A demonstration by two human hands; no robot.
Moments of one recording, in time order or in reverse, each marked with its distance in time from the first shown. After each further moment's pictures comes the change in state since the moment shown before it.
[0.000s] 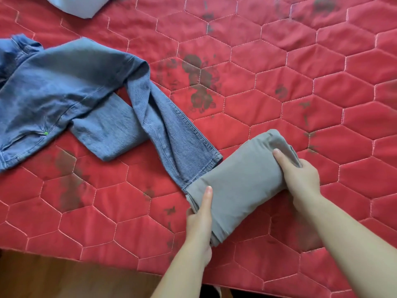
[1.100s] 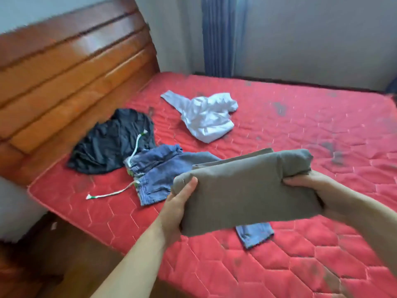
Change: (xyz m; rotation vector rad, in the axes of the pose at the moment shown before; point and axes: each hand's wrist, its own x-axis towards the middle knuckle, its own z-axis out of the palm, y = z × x) left_hand -0.259 0.148 -0.262 -0.115 -0.293 0.781; right_hand -0.322 -0.233 -0.082 0.080 -0.952 -0.545
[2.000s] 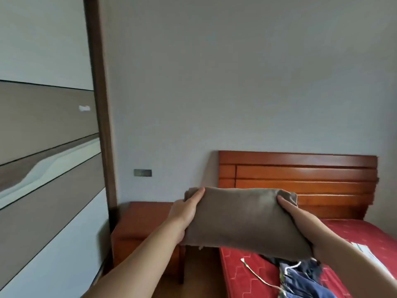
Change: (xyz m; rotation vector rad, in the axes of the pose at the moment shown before) left_hand -0.442 0.143 -0.206 -0.314 1.087 0.360; right_hand -0.178 -0.220 0.388 -0.321 -0.629 -0.240
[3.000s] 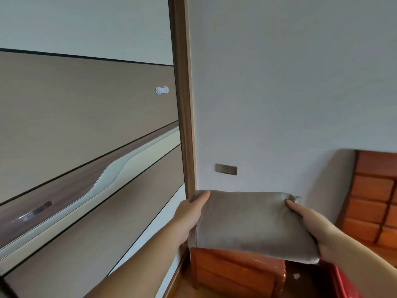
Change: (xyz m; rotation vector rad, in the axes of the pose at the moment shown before) left_hand 0.331 -0.007 -0.276 0.059 0.402 -0.151; right_hand 0.341 0.017 0.390 -0.002 -0.409 0.287
